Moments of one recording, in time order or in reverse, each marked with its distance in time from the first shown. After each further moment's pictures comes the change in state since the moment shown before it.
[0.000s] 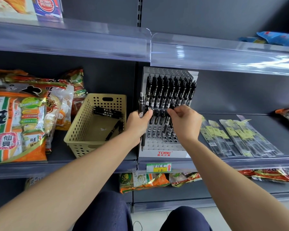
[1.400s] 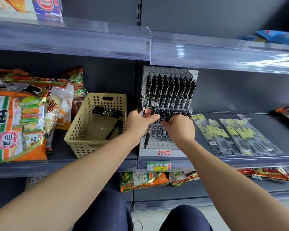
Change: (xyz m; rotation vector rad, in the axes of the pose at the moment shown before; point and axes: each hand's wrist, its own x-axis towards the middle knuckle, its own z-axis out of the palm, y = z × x) left_hand -0.005 0.000 0.000 -0.009 0.005 0.020; right_hand -0.004 0.009 0.011 -0.479 -0.338 0.009
